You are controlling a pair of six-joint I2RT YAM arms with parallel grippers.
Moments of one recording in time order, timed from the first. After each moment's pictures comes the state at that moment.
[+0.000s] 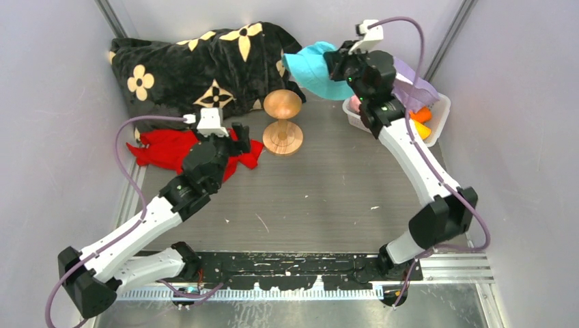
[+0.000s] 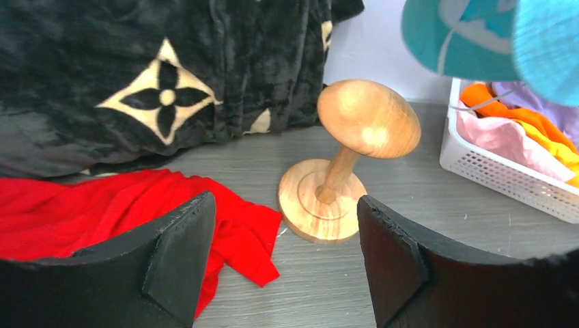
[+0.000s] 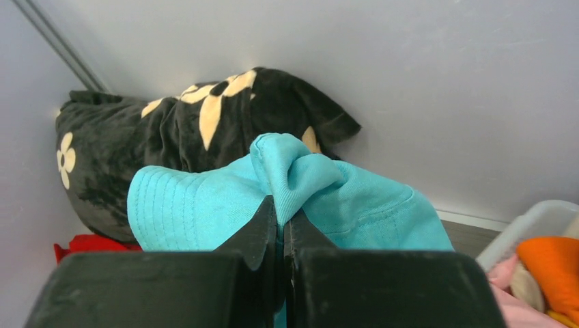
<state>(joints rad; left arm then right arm) -0.74 0.98 0.87 0.09 -0.62 -0.19 0.35 1.50 1.56 0.05 -0.03 0.24</state>
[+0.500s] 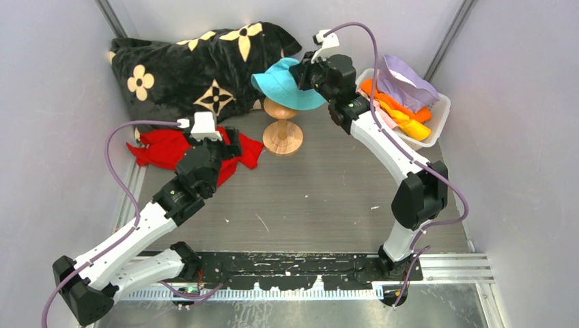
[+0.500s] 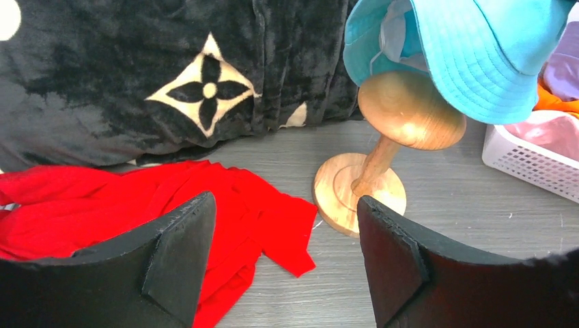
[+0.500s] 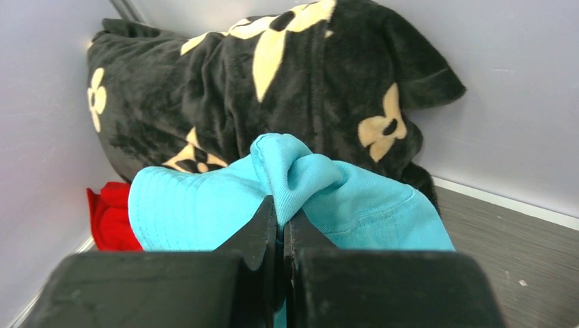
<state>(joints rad) -0.73 0.89 0.83 0.03 -0.68 -0.13 0.48 1.73 1.65 0.08 -0.08 0.24</state>
